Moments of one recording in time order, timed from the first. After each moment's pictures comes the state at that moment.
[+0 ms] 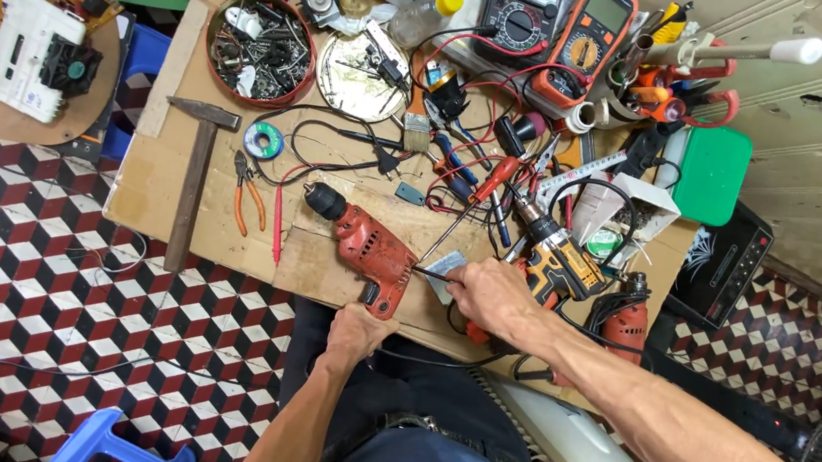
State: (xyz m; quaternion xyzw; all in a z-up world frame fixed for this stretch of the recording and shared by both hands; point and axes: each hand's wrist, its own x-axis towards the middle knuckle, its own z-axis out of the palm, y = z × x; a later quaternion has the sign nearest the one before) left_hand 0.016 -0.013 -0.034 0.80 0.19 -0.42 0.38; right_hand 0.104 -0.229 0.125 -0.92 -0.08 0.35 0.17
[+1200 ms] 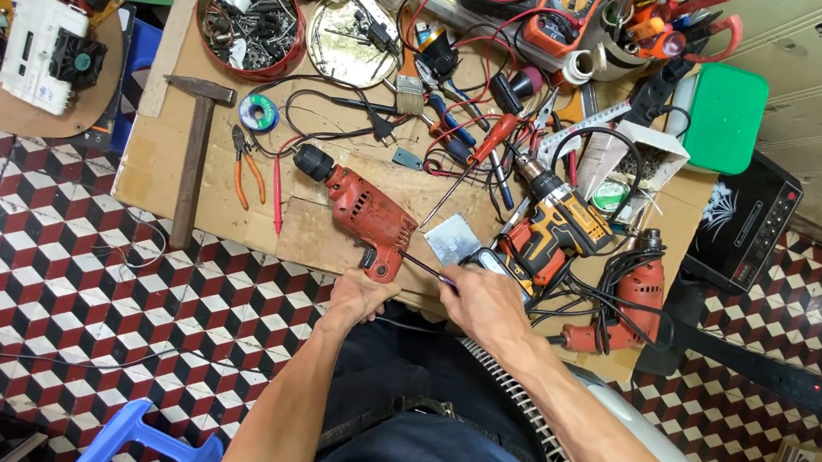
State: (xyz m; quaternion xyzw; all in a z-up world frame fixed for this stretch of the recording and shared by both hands) left_hand 0.021 -0.010 -0.018 0.73 0.24 -0.45 0.45; right_hand 0.013 -0.222 0.115 -0.94 0.01 0.21 0.26
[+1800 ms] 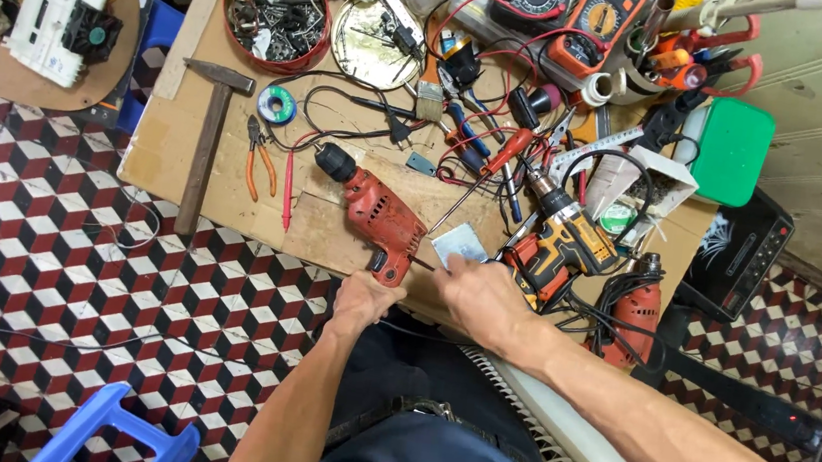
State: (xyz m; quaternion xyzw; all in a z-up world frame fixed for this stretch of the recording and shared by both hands) left_hand 0.020 -0.014 -0.004 0.75 0.25 -0.44 0.42; right_hand 0.050 -0.212 0.140 -0.90 -0.37 0.20 0.05
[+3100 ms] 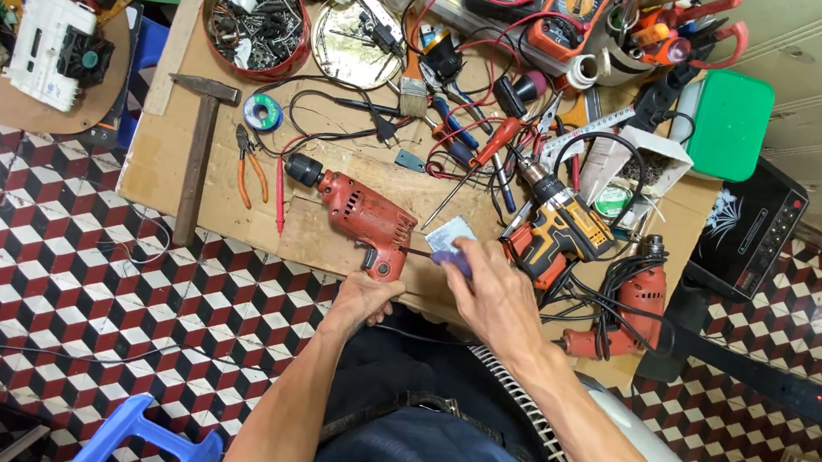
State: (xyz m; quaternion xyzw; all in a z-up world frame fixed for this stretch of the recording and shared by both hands) left_hand 0.018 -0.017 -0.027 0.68 0.26 -0.46 0.51; right_hand 0.023 -0.217 0.163 -0.94 -0.04 0.07 0.33
